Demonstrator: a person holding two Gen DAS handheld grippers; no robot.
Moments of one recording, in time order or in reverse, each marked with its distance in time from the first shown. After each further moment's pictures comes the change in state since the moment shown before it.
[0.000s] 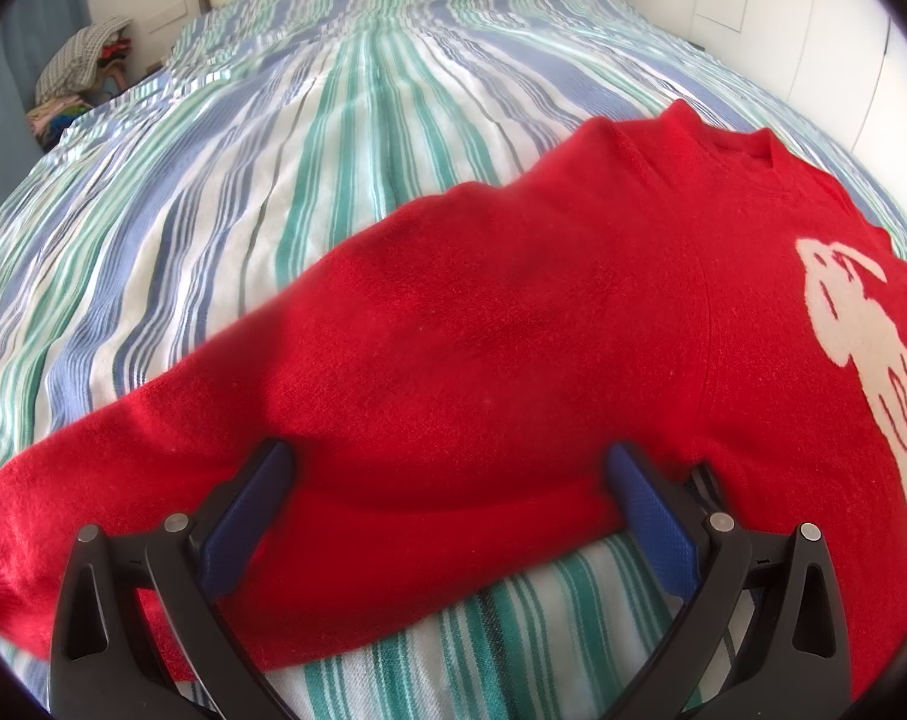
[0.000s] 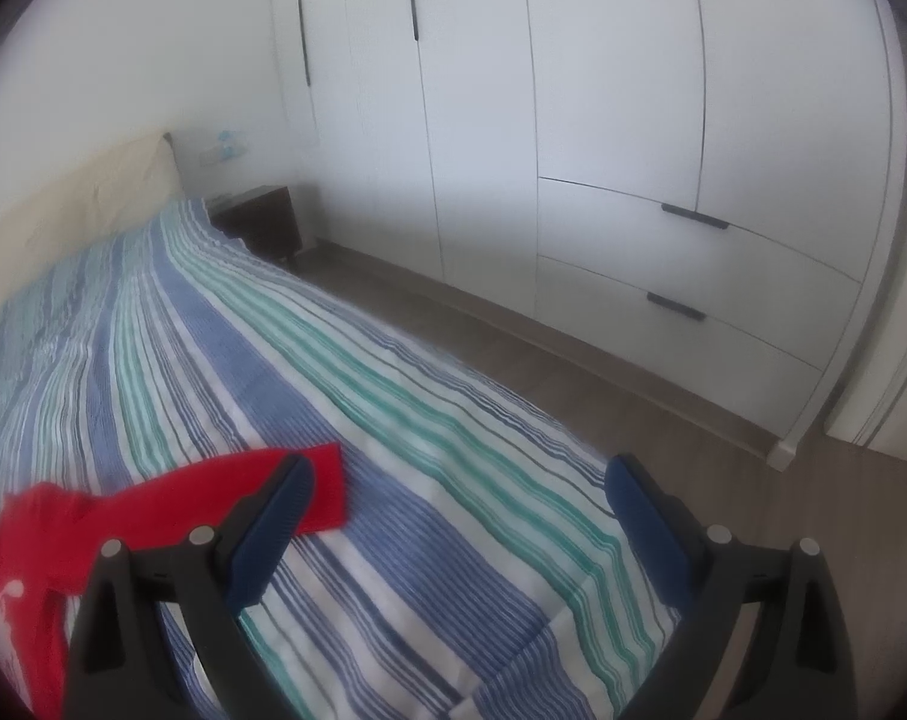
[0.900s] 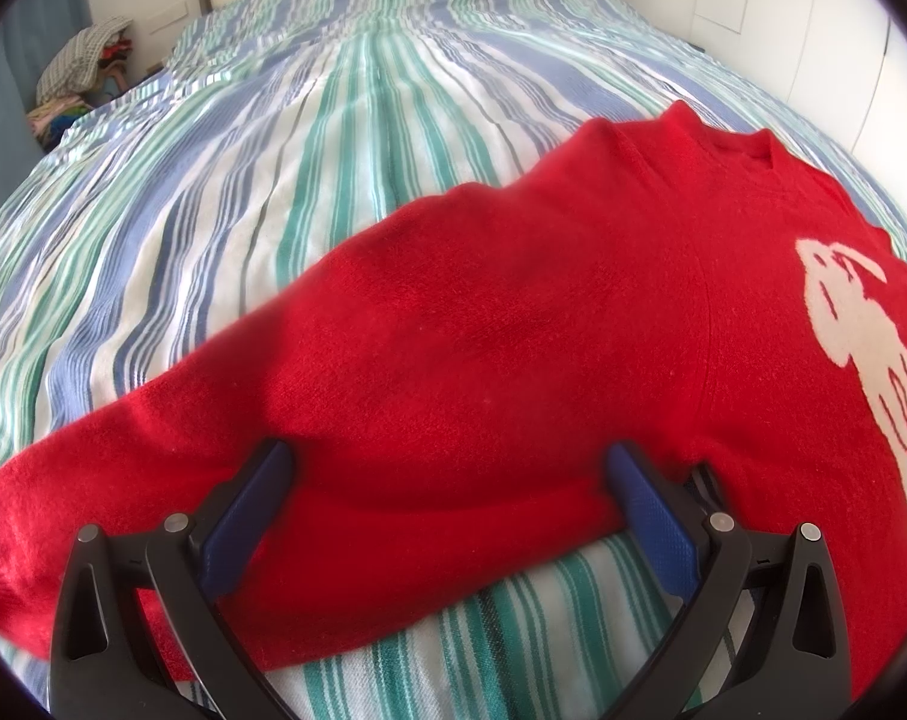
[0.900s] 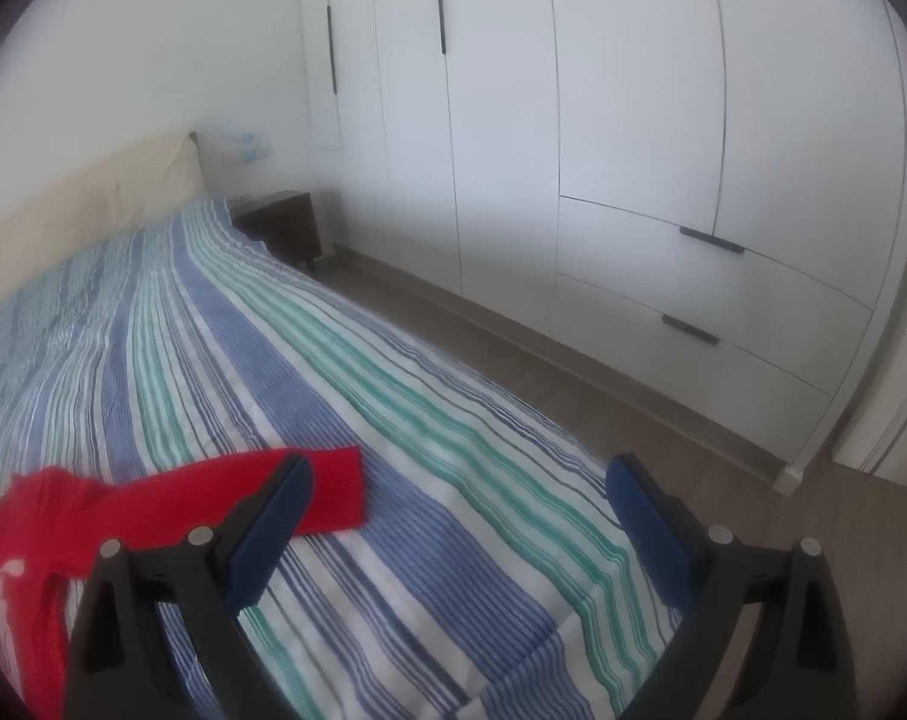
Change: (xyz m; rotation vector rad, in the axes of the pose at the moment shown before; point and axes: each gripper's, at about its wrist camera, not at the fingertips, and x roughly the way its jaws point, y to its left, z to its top) left arm 0.000 0.000 0.003 -0.001 -0.004 0.000; right arm -0.011 0.008 -0.003 -0.053 -0.045 0.038
